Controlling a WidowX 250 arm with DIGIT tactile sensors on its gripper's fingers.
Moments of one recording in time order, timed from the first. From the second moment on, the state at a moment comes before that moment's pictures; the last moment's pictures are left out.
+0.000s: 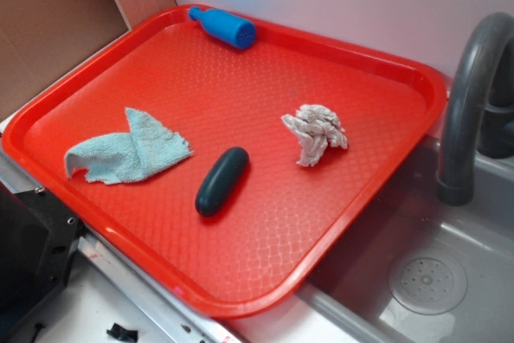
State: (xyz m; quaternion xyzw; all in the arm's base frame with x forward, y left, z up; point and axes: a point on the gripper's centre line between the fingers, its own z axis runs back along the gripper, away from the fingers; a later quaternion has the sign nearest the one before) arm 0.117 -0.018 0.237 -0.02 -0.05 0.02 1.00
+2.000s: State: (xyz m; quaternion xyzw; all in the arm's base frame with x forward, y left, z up) arm 0.259 -0.143 0.047 -0.06 -0.04 0.16 0.98
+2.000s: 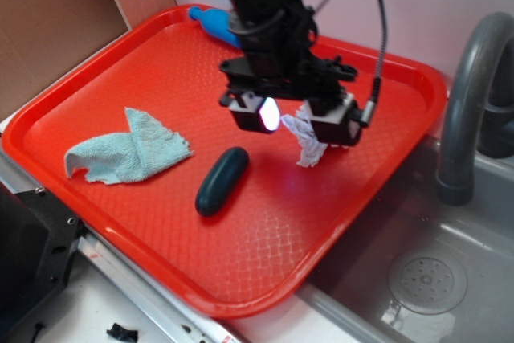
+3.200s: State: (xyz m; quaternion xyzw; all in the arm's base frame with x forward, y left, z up) arm 0.253 -0.137 0.089 -0.06 0.00 0.08 0.99
